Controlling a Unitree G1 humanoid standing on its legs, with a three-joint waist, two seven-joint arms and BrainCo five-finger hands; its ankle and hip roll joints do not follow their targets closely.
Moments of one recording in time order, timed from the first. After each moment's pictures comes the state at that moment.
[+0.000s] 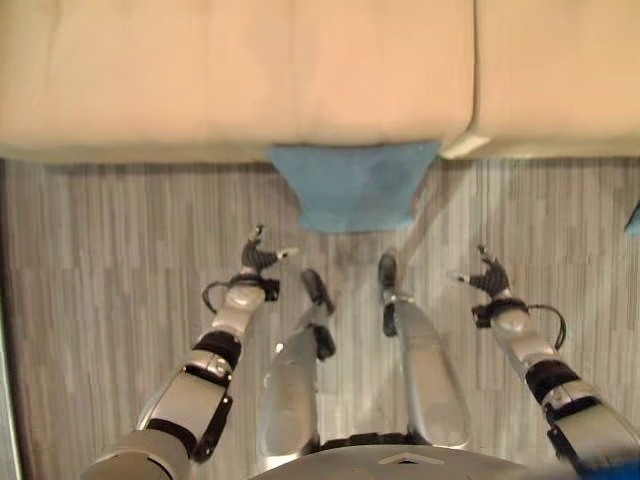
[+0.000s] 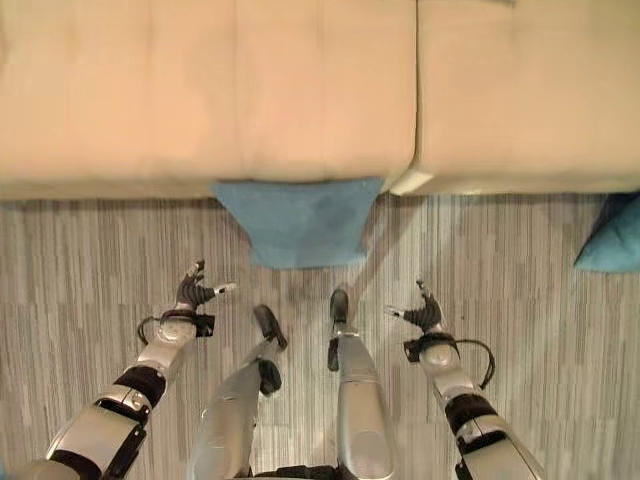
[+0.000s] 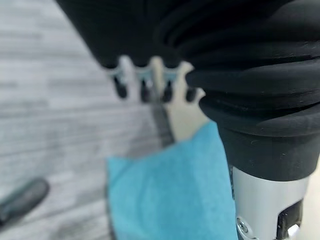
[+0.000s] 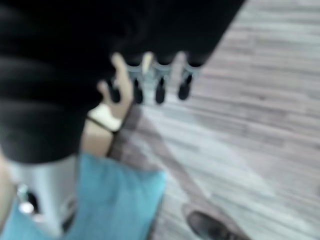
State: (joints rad) left arm -0.56 0.33 -0.30 0.96 -0.28 -0.18 0.35; right arm -0.45 -0.41 0.31 0.85 0.14 -0.16 -0.36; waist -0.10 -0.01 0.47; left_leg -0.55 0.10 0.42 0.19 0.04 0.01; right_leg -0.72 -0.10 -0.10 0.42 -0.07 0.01
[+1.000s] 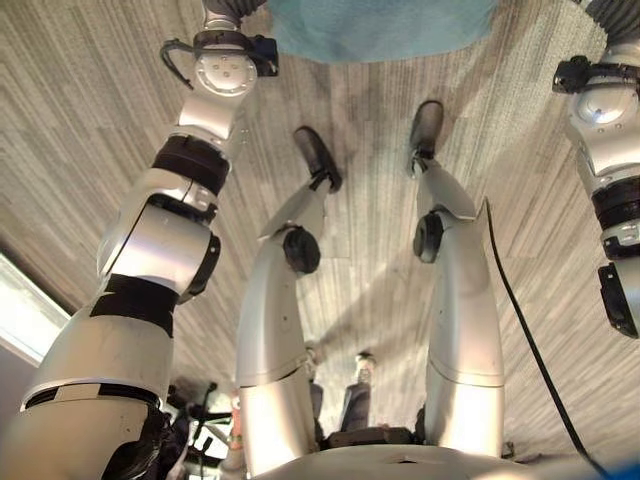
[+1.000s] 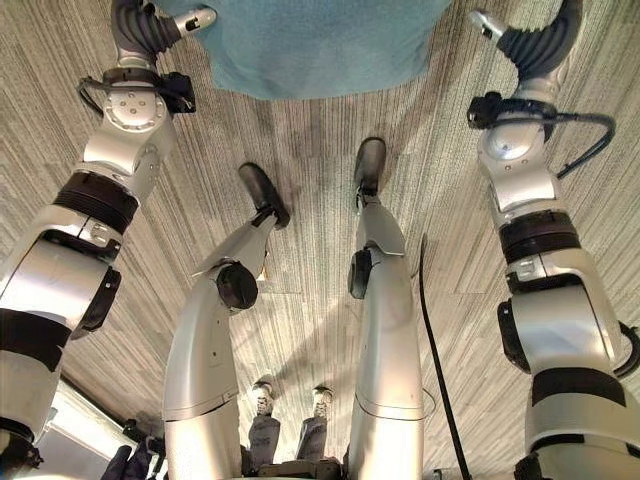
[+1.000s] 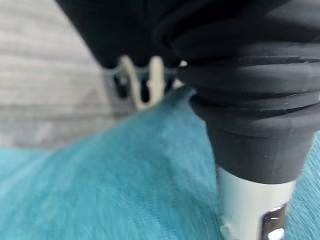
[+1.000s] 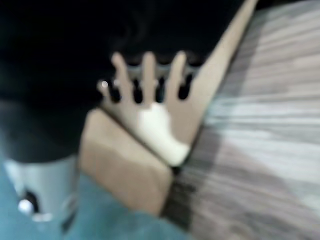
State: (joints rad) left arm -1.40 0.49 -0.51 0.94 -0.54 -0.18 0.44; right arm -1.23 -0.72 0.36 0.77 0.21 -0.21 -0.63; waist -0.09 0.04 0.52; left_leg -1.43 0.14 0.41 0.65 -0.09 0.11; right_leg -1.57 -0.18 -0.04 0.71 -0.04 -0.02
